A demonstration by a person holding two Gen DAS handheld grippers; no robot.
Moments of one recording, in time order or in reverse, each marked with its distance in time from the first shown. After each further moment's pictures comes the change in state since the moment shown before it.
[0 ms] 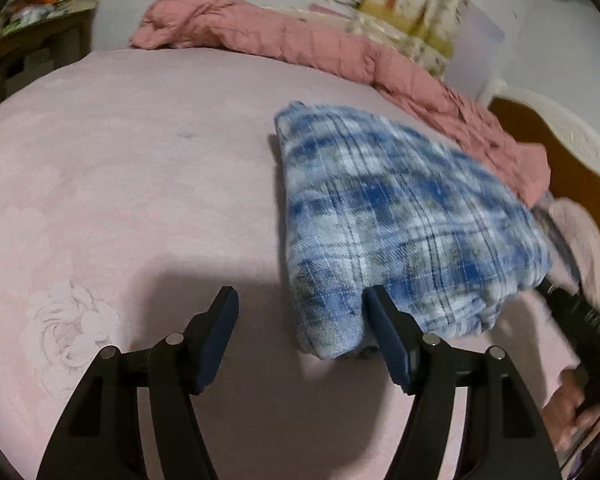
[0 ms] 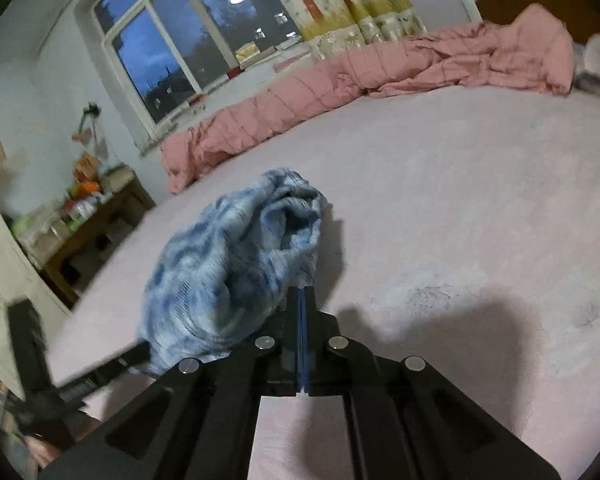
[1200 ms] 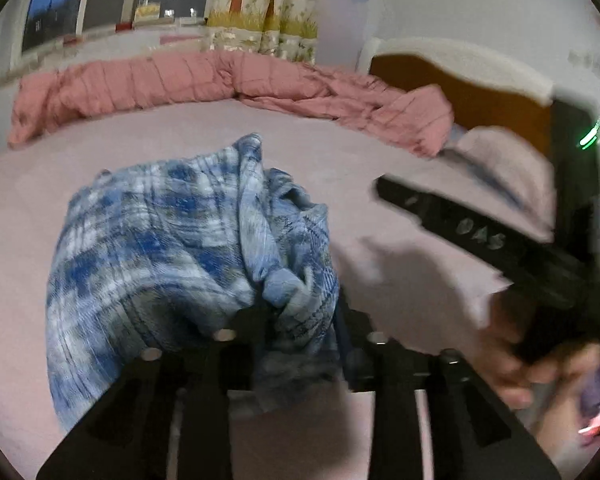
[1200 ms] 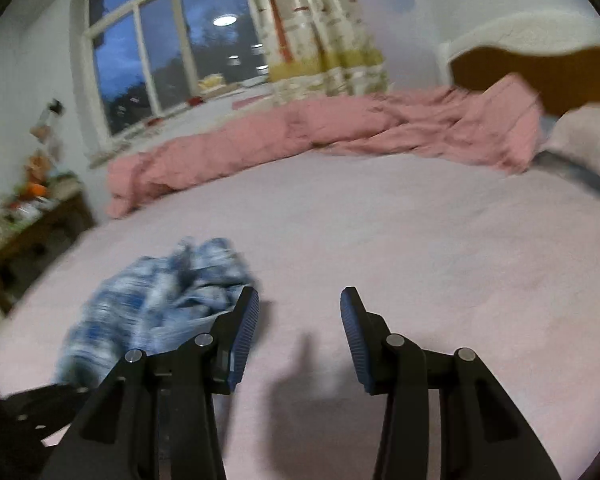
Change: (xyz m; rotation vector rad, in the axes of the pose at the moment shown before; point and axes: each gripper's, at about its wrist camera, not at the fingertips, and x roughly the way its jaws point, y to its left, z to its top) left arm 0.008 -0.133 0.019 0.337 -0.046 -0.299; right arm 0.010 -0.007 0.055 -0.100 -0.114 -0.193
